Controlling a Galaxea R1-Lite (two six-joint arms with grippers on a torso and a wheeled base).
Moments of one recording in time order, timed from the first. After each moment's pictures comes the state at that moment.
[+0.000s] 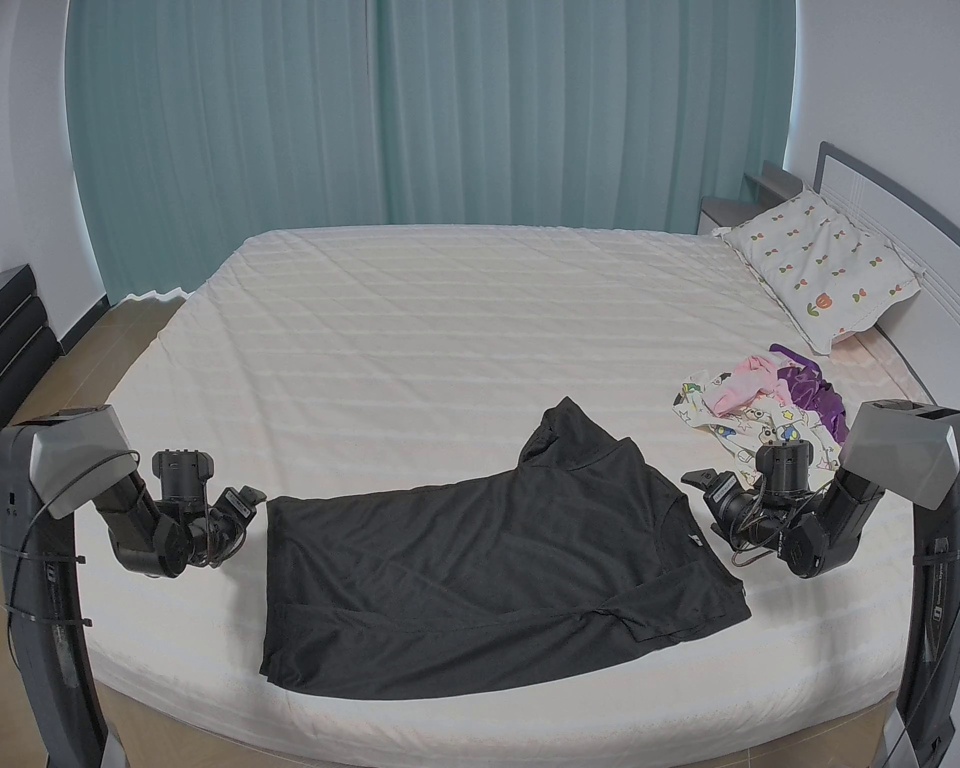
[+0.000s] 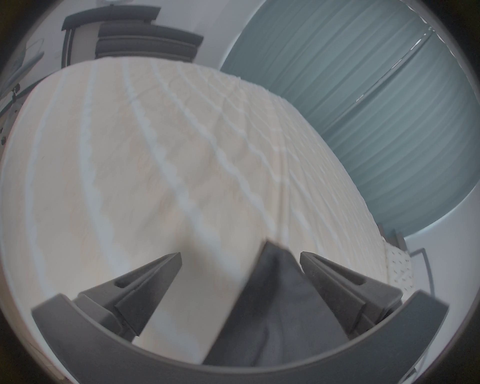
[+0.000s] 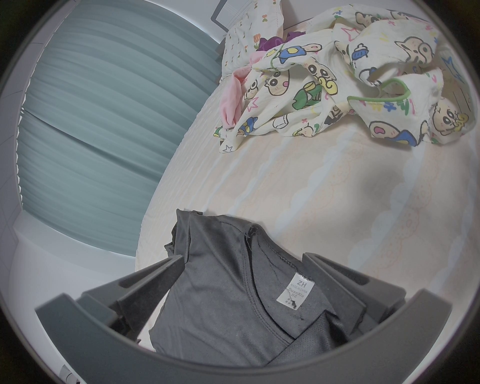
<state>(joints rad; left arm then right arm) 0.10 2.40 -0.91 -0.82 -0.02 -0.84 0.09 2.40 -0.86 -1.00 0.09 0.97</state>
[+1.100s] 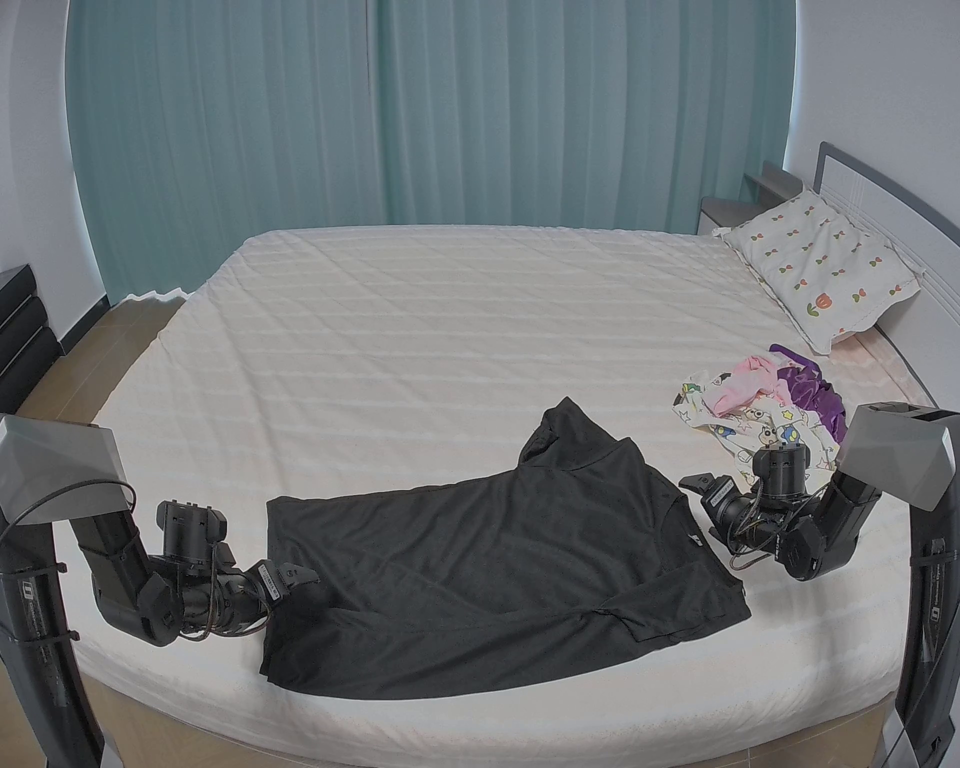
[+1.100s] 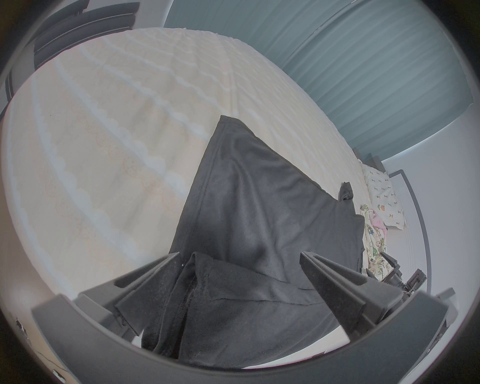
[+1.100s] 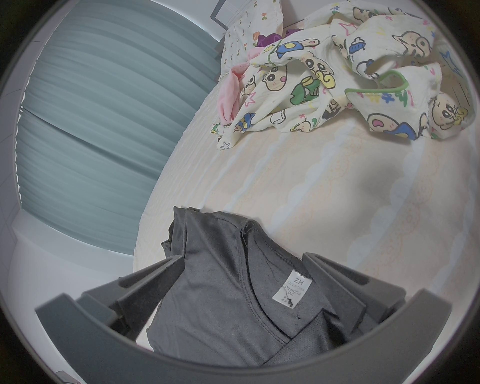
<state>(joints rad) -0.05 2.21 -0.46 -0.93 -0.23 -0.66 0.10 2.41 -0.86 -1.00 0.09 0.97</state>
